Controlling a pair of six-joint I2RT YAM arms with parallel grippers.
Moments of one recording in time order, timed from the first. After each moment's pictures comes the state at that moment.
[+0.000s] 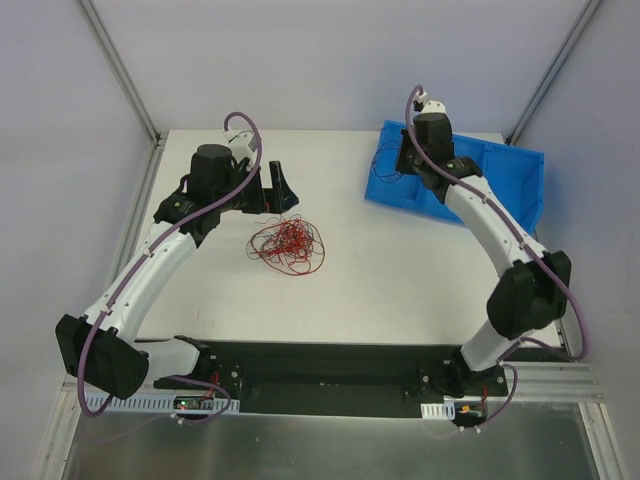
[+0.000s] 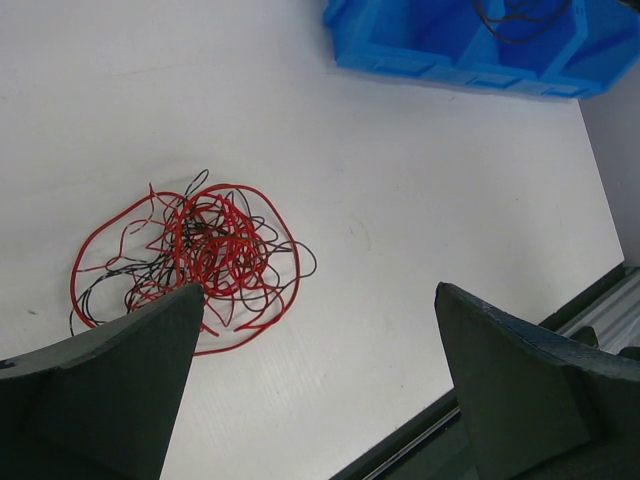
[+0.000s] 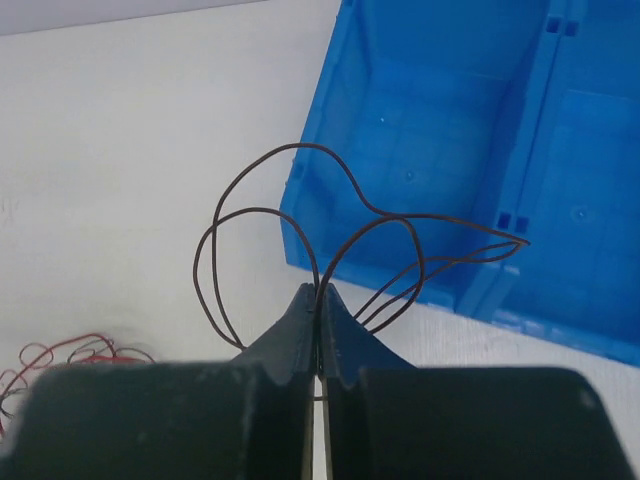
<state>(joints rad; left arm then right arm) -0.37 1.24 1.21 -0.50 0.30 -0.40 0.40 1.58 1.49 -0.46 0.22 0.32</state>
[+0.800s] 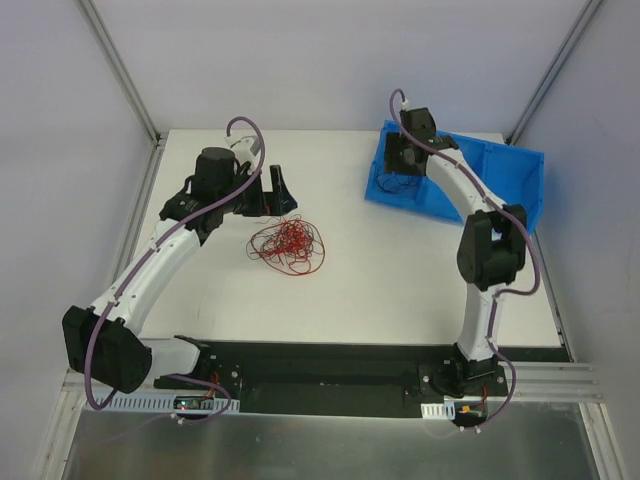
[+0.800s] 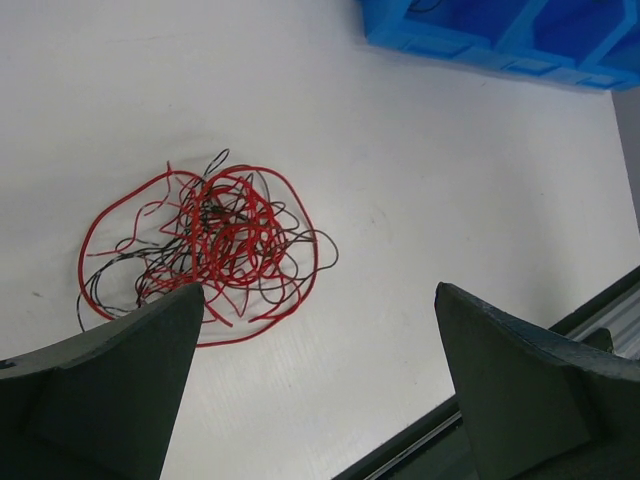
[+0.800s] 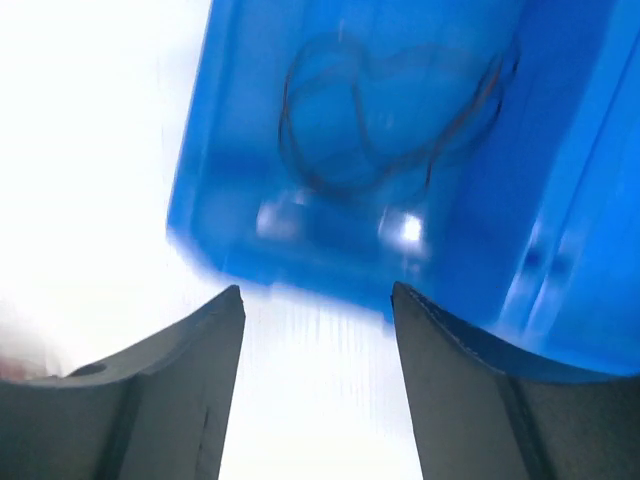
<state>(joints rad) -0.36 1.27 1.19 -0.48 0.30 -0.40 0.28 2.10 1.92 -0.65 0.11 0.25</state>
